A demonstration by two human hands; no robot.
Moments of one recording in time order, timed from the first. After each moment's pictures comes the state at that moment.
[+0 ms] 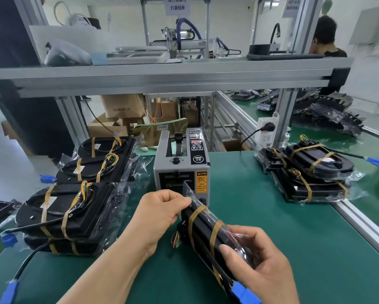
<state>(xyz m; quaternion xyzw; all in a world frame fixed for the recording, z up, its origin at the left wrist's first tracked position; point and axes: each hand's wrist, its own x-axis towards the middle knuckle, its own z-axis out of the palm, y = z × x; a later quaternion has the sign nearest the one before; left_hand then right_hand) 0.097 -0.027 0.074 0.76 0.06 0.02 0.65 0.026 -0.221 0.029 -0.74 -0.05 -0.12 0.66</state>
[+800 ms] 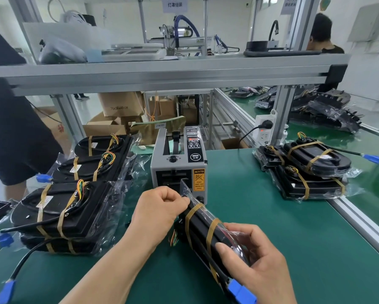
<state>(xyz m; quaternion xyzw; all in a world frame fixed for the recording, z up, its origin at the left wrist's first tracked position) 0.098 -0.033 0.070 0.82 0.08 0.09 0.55 0.027 -0.223 0.025 -0.75 -0.06 -0.11 0.65</state>
